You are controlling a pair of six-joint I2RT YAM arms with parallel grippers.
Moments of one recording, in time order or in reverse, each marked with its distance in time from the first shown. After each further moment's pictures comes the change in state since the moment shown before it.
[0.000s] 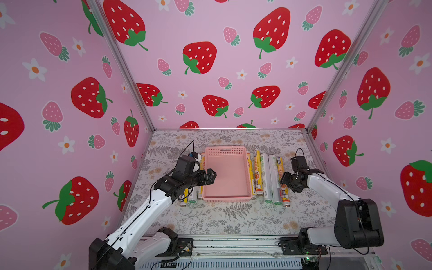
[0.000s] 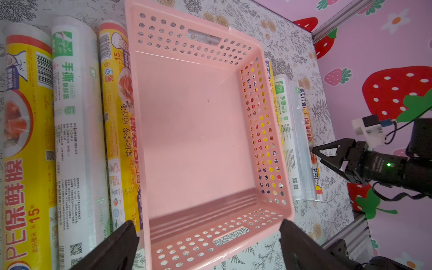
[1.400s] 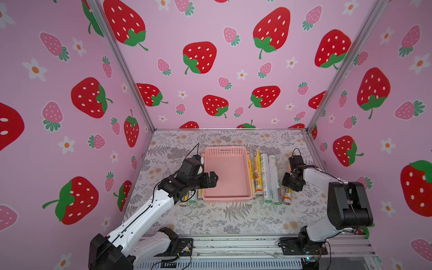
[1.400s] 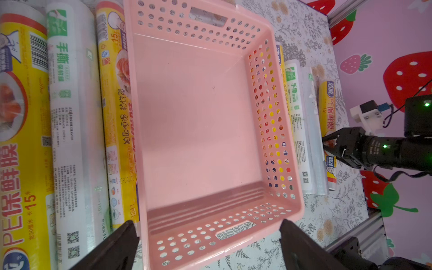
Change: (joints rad) left arm -0.072 0.002 -0.008 -0.031 -0.077 -0.034; right arm -0.025 0.173 0.054 0.014 0.059 -0.052
